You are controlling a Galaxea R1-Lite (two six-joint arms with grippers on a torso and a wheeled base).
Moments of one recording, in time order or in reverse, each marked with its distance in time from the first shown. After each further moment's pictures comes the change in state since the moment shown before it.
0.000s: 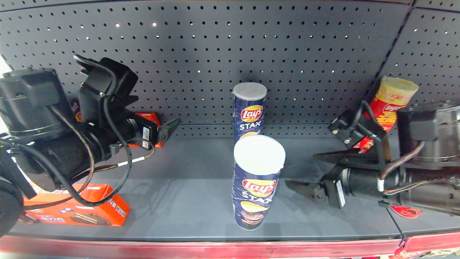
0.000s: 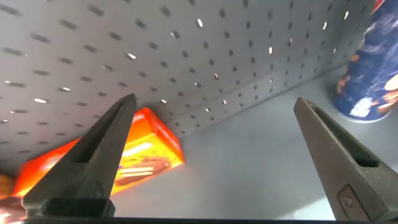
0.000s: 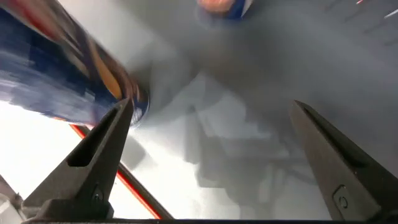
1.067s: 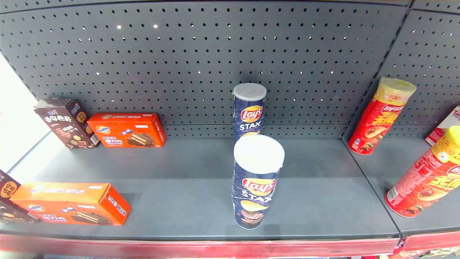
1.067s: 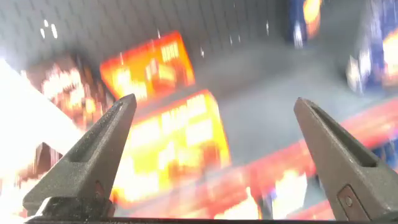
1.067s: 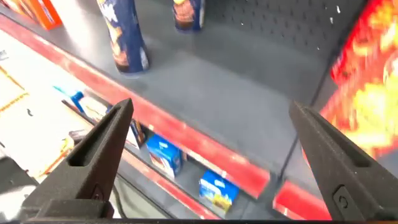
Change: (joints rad) left arm -0.041 -1.103 0.535 0.488 0.006 -0.001; right arm -0.039 -1.007 0.646 0.011 -0.061 -0.005
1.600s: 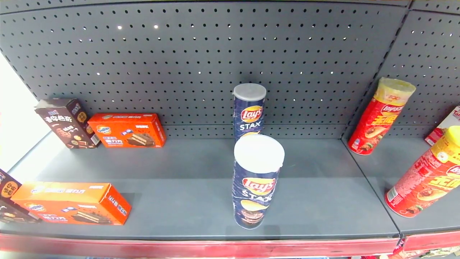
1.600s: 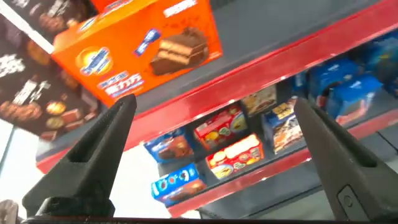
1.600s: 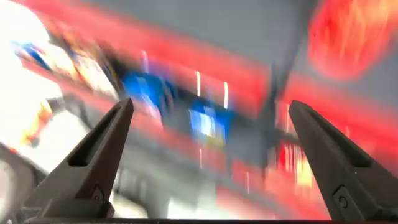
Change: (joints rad) left arm 0.079 -0.374 0.155 0.348 0.003 0.017; right arm -0.189 -0.100 0.190 0.161 -0.006 0.057
